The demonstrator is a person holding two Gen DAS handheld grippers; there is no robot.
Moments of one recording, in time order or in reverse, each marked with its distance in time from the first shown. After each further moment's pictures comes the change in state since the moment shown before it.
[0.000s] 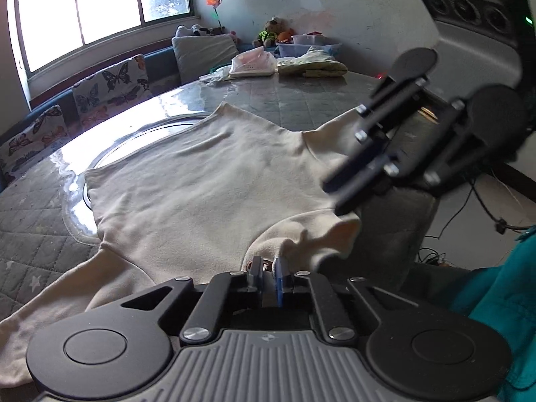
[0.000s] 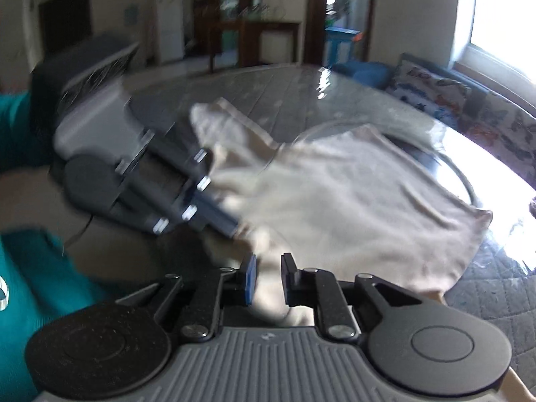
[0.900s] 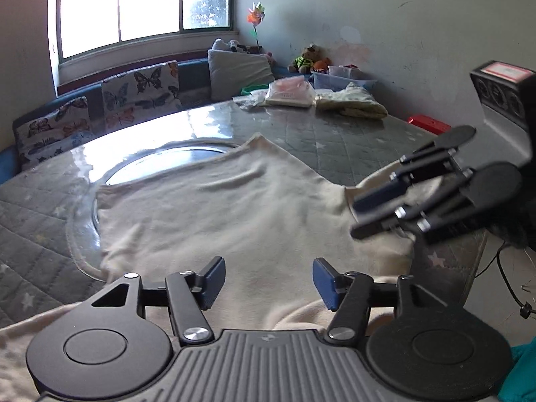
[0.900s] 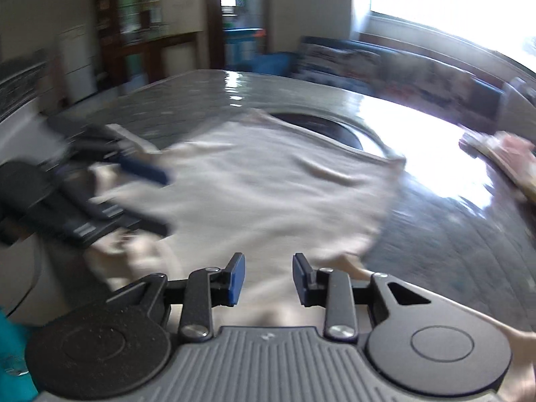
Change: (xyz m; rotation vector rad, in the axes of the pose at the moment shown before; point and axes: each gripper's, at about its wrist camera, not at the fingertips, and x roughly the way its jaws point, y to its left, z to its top) left arm 0.036 0.023 0.034 -0.155 -0.086 0.051; right arm 0.011 -0.068 -0.029 0.279 -0.009 -0.246
